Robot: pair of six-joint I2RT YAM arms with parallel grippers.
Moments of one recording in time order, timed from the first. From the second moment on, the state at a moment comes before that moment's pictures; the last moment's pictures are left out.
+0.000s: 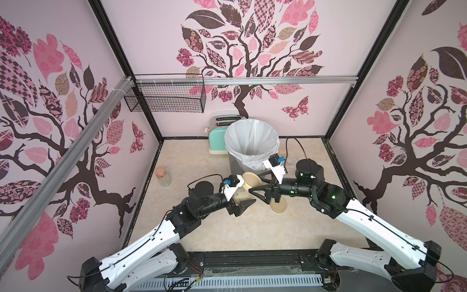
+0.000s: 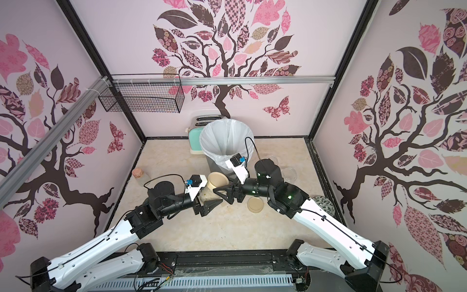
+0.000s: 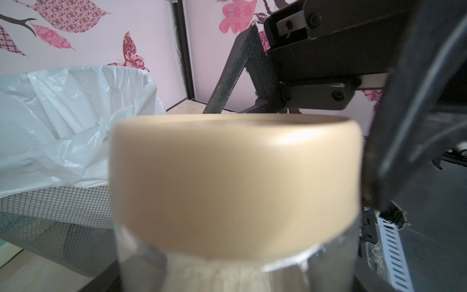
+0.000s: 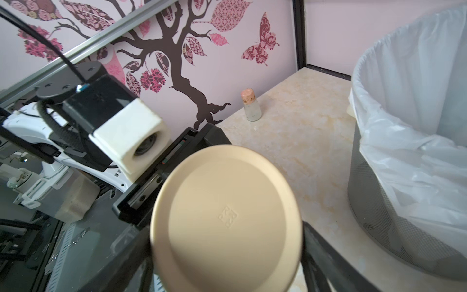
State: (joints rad) left arm -0.84 0.88 0.74 -0.04 0.31 0.04; right arm 0.79 1.04 1.08 -0.31 -0.48 0.21
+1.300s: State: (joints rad) left arm -0.84 0.82 0.80 -0.11 0.49 -0.03; right arm 0.78 1.01 1.09 -0.33 -0.72 0.01
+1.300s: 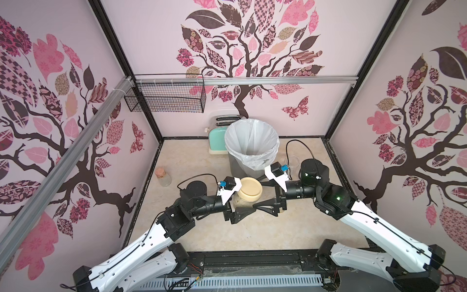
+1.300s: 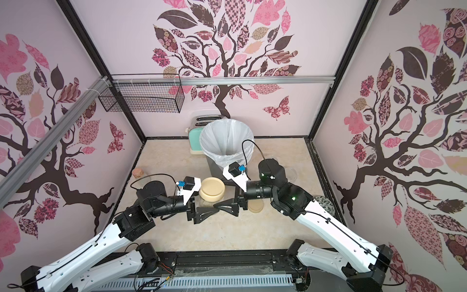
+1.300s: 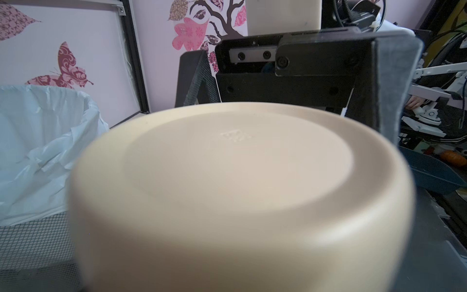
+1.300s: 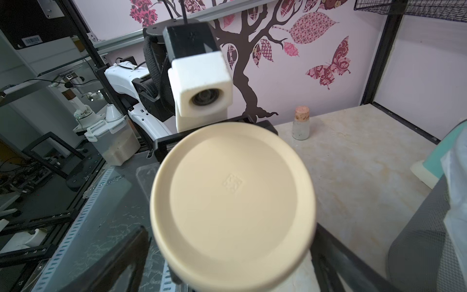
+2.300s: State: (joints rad) left arm -0.84 0.84 0.80 -0.14 0.30 0.06; right arm 0.78 0.98 1.17 -0.47 -0.43 0.20
